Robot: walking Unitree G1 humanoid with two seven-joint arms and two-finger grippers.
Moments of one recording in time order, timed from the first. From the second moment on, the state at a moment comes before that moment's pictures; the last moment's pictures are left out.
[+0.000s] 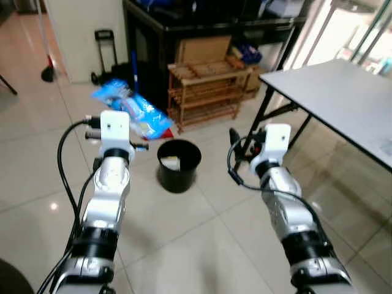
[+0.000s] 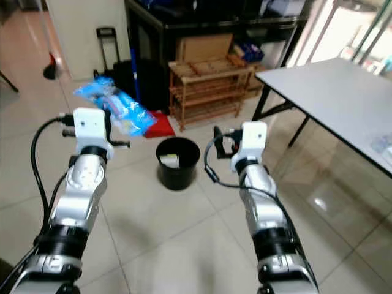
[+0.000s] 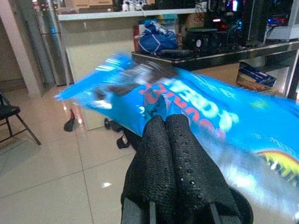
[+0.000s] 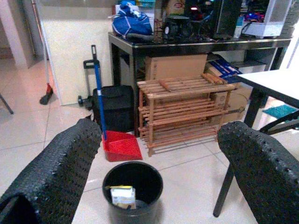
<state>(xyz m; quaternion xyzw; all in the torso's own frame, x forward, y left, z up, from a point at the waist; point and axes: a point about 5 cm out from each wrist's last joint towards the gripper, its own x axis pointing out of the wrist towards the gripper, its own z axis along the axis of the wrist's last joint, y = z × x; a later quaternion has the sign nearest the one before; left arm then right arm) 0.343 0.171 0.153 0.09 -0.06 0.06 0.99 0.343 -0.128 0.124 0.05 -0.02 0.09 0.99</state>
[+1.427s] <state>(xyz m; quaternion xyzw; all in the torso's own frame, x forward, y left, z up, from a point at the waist) 0.344 0.150 0.149 0.08 -0.06 0.03 0.99 0.342 -0.140 0.121 0.03 -0.01 0.08 1.00</state>
